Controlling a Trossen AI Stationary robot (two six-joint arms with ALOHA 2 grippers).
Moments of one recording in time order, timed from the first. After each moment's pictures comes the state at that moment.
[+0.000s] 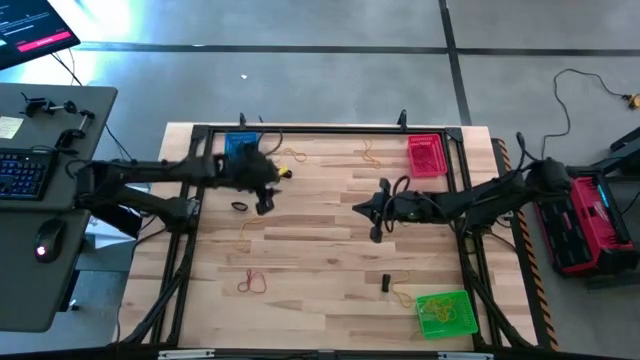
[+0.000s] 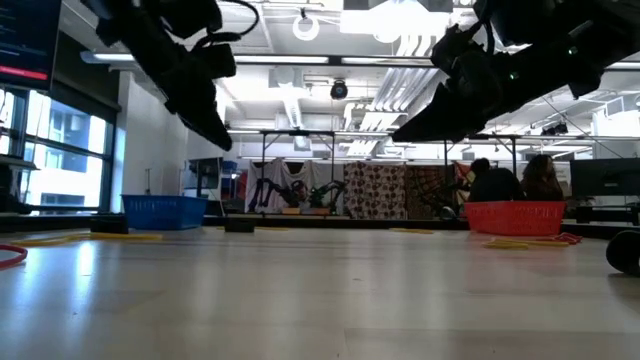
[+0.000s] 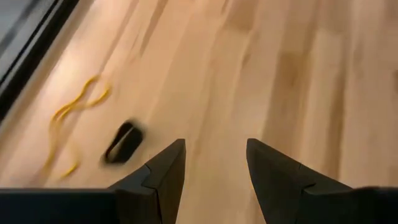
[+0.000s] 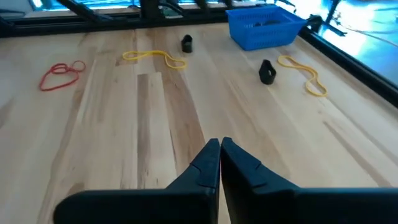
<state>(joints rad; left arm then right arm) 0.24 1.19 0.76 -0.42 -0.09 0.01 0.08 1.32 0.46 0.46 0.27 0.10</state>
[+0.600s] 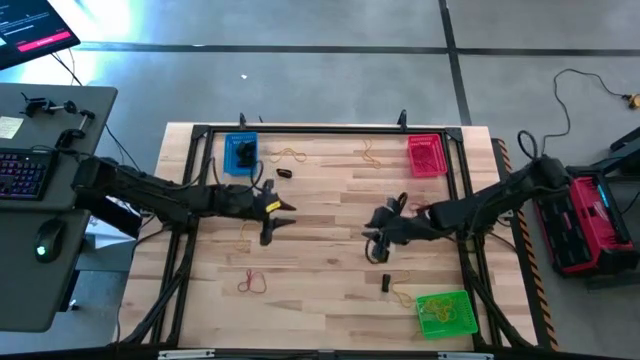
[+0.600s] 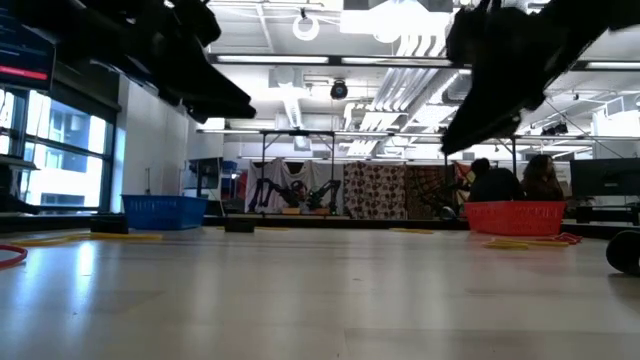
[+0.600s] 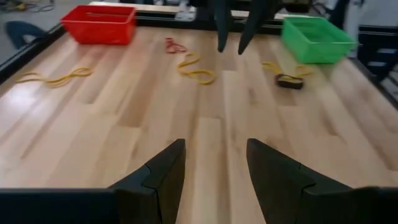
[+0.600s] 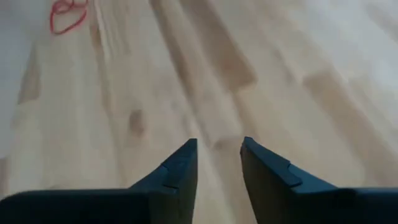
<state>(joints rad) -0.07 1.17 0.47 0.31 -0.09 -0.08 0.31 1.31 0.69 -0.19 0.36 0.56</state>
